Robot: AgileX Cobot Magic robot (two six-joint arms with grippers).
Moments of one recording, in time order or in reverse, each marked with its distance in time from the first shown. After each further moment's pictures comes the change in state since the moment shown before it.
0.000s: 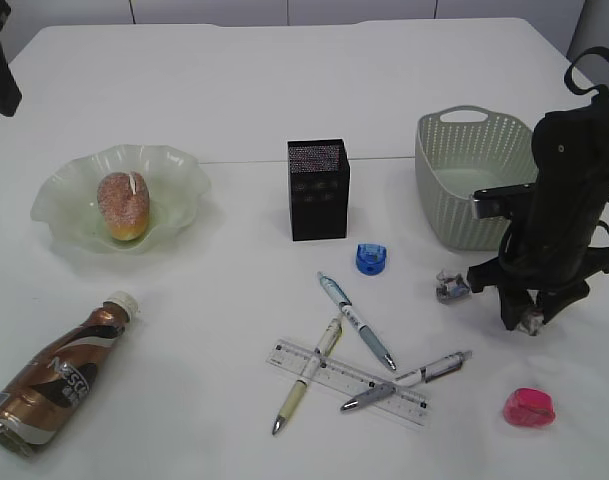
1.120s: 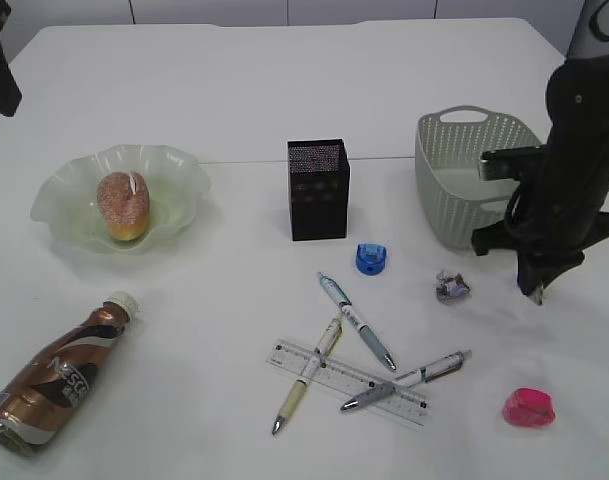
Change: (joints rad) left arm 0.000 0.000 0.000 0.000 0.000 0.000; right arm 0.000 -0.064 -0.064 0.018 0.101 0.000
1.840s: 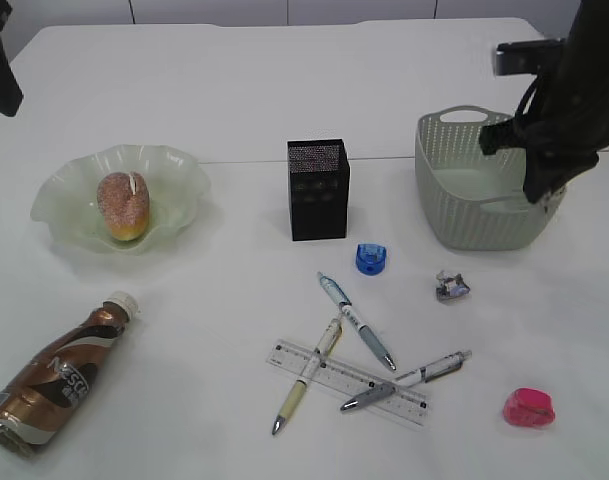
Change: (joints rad) left arm 0.000 0.000 0.000 -0.010 0.000 0.000; right arm 0.000 -0.083 -0.262 0.005 0.204 0.000
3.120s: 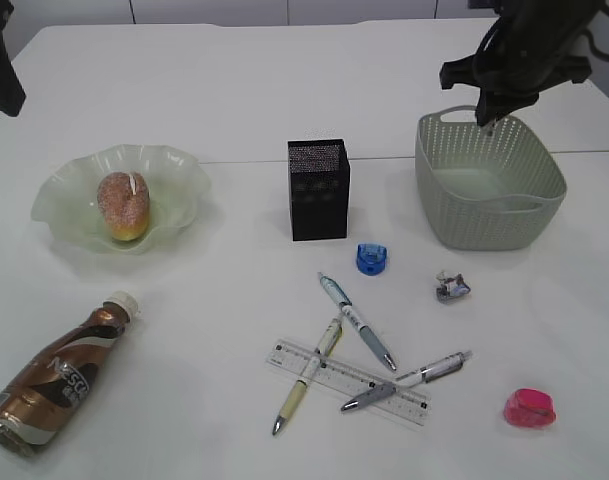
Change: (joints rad) left arm 0.000 0.000 0.000 -0.009 0.000 0.000; right arm 0.000 0.176 -0.303 -0.002 -0.199 0.011
